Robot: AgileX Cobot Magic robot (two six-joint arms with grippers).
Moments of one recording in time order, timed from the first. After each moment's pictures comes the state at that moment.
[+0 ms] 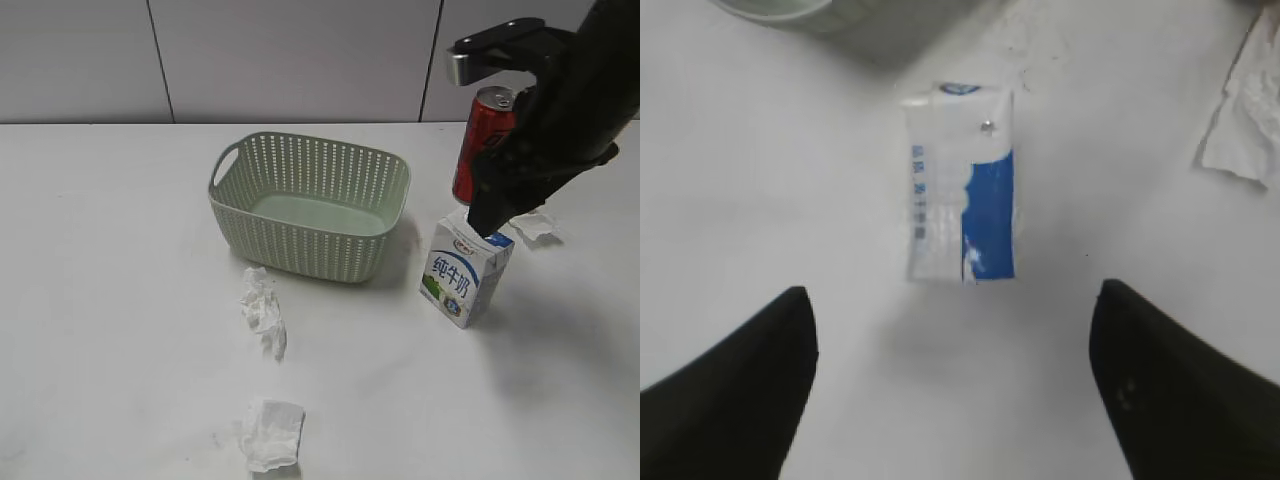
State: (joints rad) left arm 0.01 0.00 -0.48 -0.07 1.09 0.11; right arm 0.42 1.66 -1.27 0.03 1.00 -0.22
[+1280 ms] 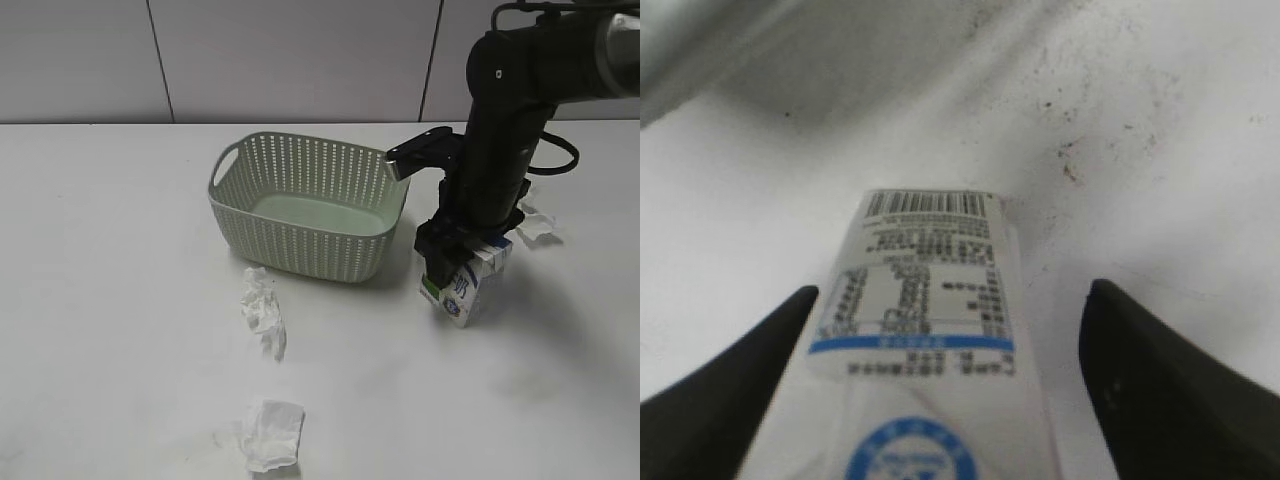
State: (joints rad) left arm 0.01 0.00 -0.48 -0.07 1.09 0.11; right arm 0.43 2.06 -1.39 -0.01 0.91 -0.24
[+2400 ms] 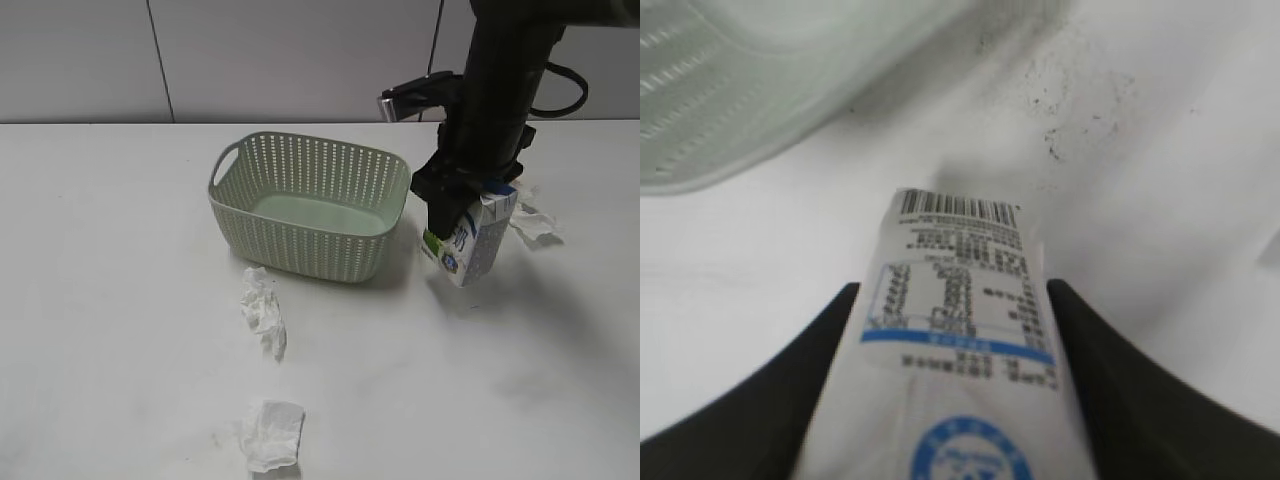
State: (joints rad) left arm 0.01 0.00 -0.48 -0.07 1.09 0.11; right arm 0.44 2.05 -1.61 0.02 1.18 -0.24
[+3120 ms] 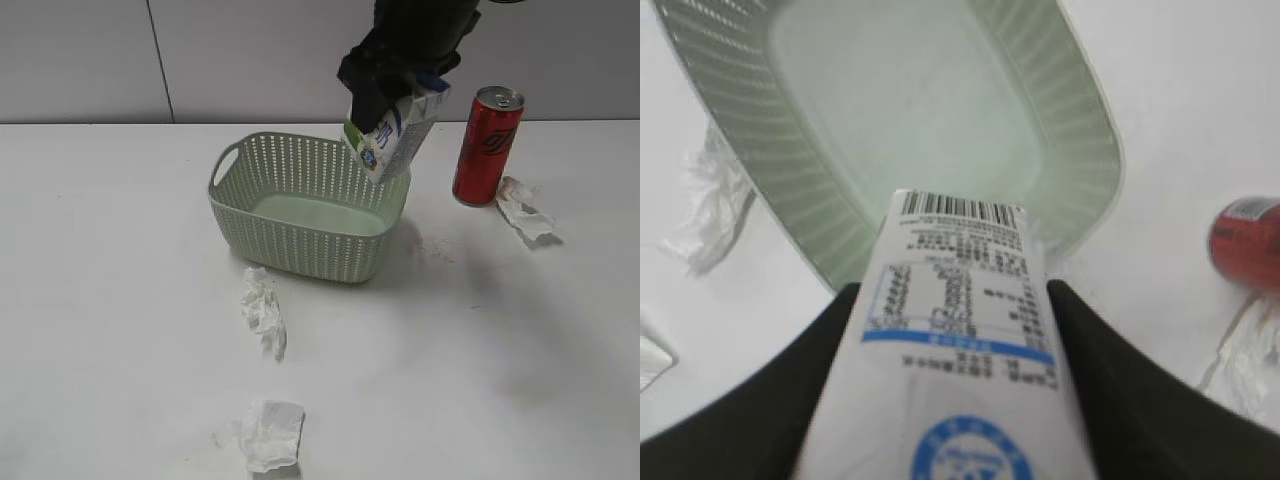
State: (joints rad) left arm 0.01 0.00 -0.48 -0.07 1.09 0.11; right arm 0.55 1.99 -1.88 0.06 1.17 -0.23
